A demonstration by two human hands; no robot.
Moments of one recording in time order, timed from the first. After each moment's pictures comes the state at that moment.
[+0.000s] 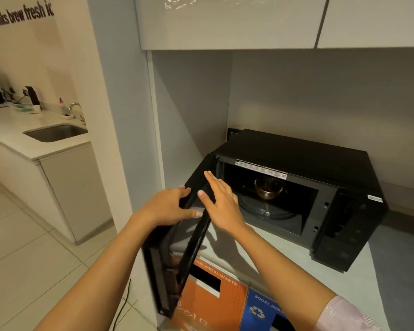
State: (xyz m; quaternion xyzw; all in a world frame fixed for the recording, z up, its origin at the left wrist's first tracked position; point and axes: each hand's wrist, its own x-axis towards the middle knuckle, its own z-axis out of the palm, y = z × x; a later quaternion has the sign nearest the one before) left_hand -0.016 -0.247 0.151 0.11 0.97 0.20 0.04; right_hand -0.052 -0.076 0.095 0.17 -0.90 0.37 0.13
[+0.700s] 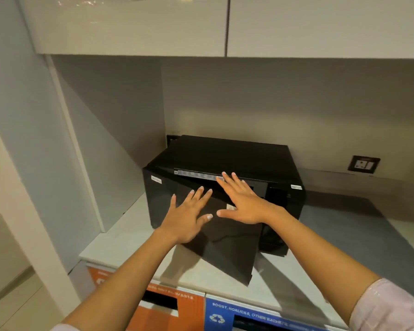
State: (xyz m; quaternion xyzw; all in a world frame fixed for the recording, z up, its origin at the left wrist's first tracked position) left_hand -0.071 -0.088 0.104 0.32 0.94 0.13 -0.03; right_hand -0.047 0.123 0.136 0.15 -0.98 0.10 0.02
